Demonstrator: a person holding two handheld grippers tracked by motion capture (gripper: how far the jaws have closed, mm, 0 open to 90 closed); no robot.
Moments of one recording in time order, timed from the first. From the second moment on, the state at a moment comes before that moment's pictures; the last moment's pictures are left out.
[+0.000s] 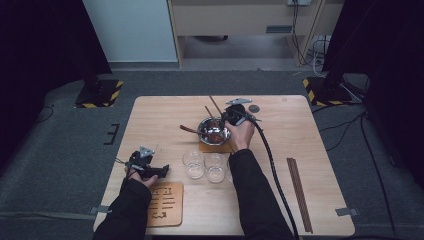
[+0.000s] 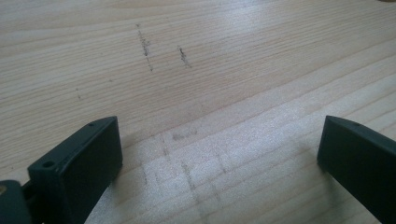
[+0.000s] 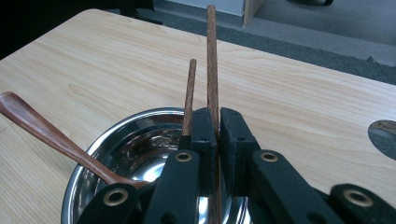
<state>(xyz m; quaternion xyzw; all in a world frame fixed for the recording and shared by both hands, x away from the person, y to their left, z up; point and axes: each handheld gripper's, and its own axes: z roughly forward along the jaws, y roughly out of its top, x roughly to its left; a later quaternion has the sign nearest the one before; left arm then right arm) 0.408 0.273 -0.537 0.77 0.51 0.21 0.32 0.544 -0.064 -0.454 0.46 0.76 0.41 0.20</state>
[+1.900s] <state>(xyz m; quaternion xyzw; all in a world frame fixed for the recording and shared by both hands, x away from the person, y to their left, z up) 0.408 0.273 -0.537 0.77 0.51 0.21 0.31 0.553 -0.052 -0.483 0.47 0.77 0.38 0.17</state>
